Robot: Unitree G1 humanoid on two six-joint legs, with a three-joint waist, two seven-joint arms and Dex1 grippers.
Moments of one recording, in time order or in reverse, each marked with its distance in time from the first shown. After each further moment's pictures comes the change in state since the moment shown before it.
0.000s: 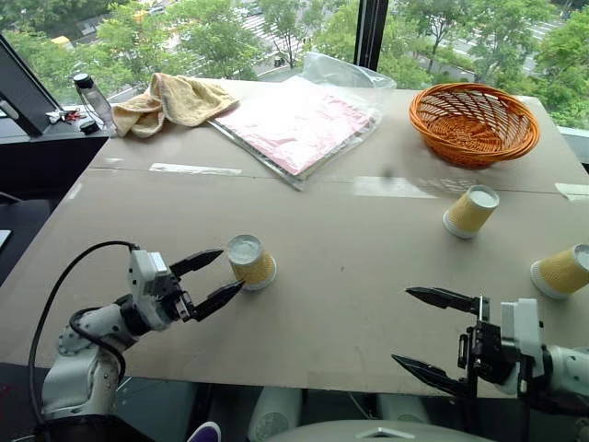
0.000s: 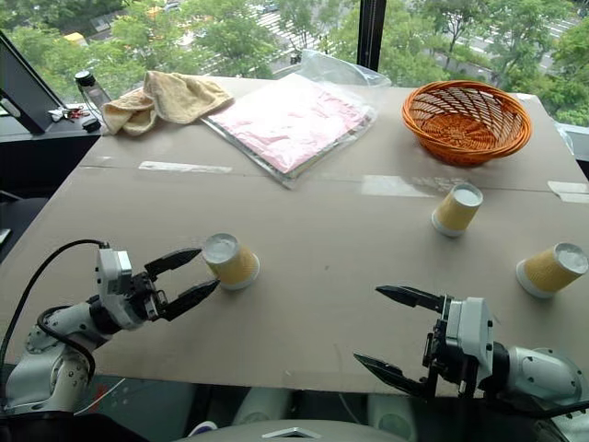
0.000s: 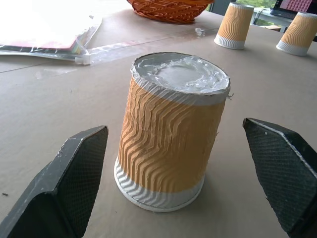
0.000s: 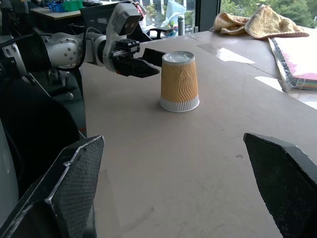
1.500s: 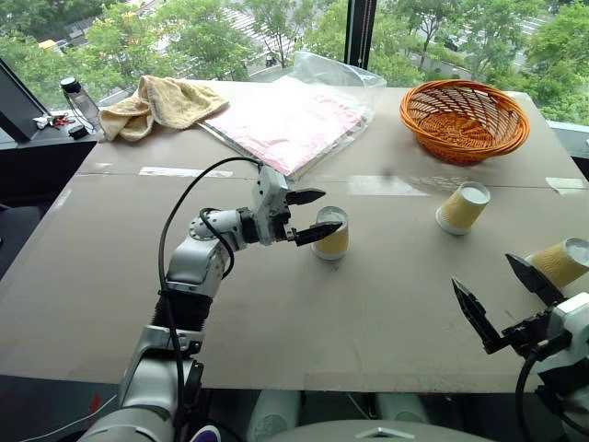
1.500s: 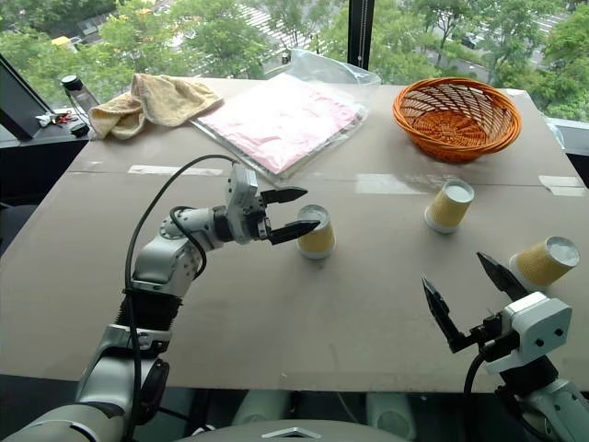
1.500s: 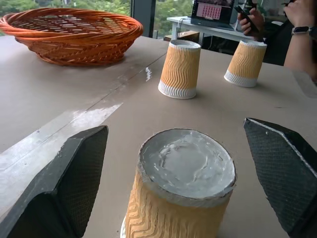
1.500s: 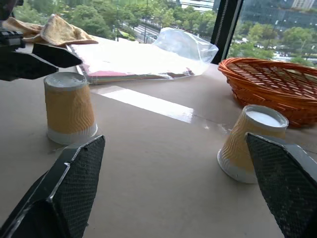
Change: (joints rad) left arm -0.566 -0.184 -0.283 0.074 0.082 0.287 0.060; right arm 0.088 0.321 -0.221 -0.024 -0.207 -0.061 -0.556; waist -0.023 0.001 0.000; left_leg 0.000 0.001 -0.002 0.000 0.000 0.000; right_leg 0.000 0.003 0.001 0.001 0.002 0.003
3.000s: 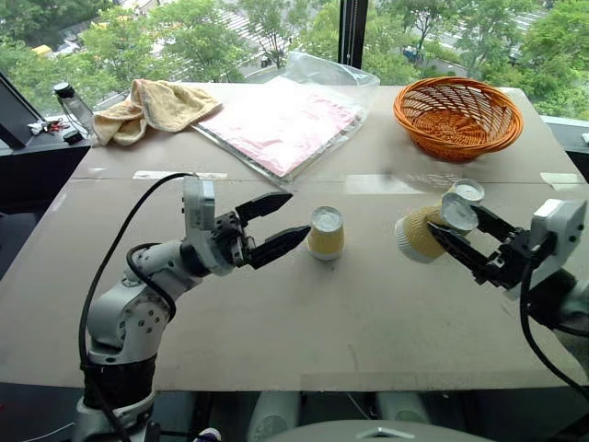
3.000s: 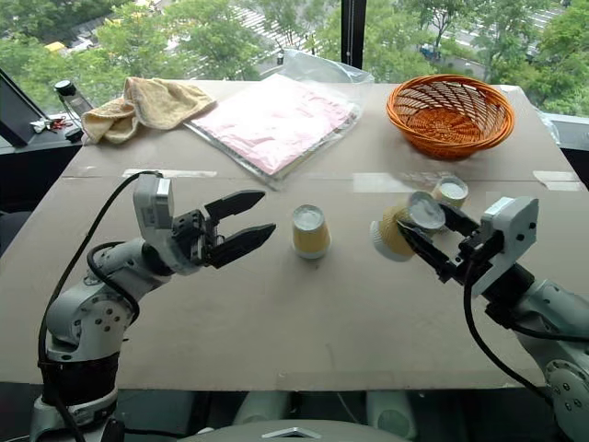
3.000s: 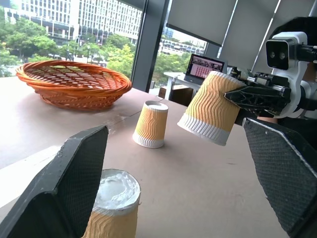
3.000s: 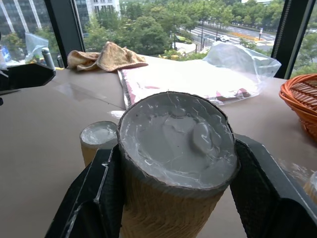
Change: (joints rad) left arm 0.383 0.130 0.268 -0.445 -0.361 0.187 0.122; right arm -0.600 -0.261 0.125 0.005 0.353 0.557 0.046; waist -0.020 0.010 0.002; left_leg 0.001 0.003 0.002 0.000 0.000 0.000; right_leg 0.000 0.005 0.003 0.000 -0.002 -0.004
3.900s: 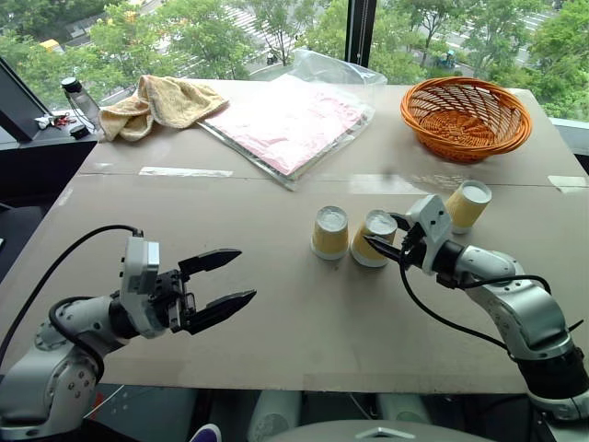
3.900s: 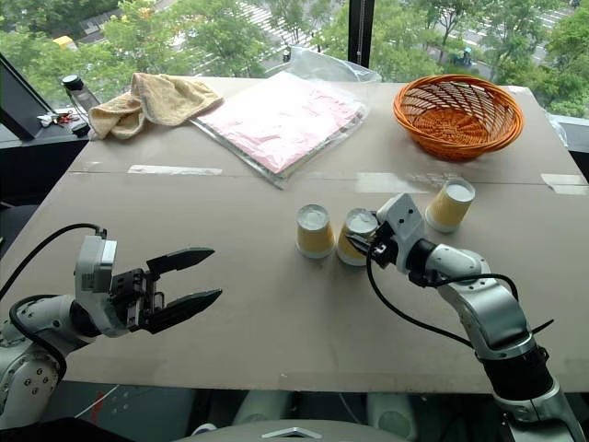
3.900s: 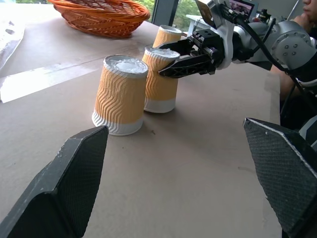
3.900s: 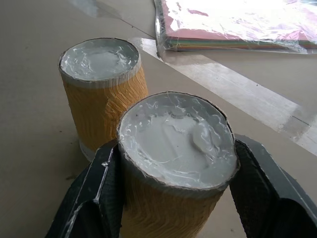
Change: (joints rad) left arm 0.344 0.141 0.151 -0.032 0.053 -0.128 -0.187; right arm -0.256 0.086 0.389 0.382 -0.399 -0.054 0.077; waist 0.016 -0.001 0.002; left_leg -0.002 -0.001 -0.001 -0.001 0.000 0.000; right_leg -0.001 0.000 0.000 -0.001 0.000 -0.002
